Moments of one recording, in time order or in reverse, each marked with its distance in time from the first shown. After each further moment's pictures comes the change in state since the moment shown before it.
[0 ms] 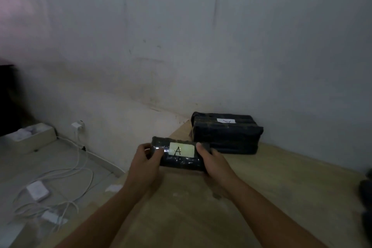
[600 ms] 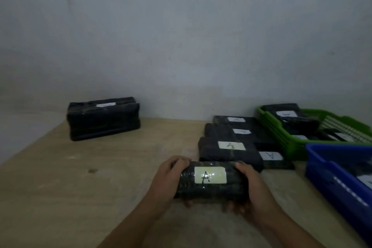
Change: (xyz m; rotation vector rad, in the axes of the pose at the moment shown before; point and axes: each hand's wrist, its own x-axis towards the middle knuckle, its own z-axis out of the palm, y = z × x) left_hand -0.222 0.058 0.215 -0.298 -0.815 -0.084; right_hand -0.269 0.118 -0.253 0.396 0.503 0.050
